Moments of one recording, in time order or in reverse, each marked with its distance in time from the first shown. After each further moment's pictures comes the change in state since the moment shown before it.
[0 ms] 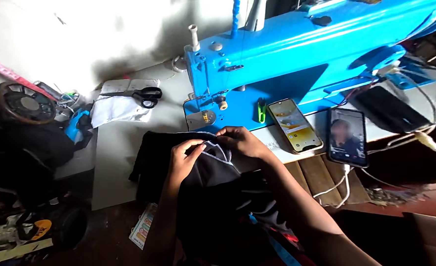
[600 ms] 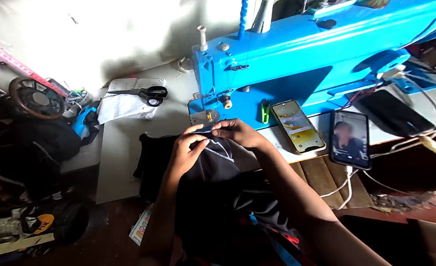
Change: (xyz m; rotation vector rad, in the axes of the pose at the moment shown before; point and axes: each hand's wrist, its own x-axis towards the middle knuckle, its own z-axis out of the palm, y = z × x) left_hand 0.014 0.012 -0.010 0.096 -0.086 0.004; right_hand 0.023 -0.016 0.005 0.112 -0.075 -0.034
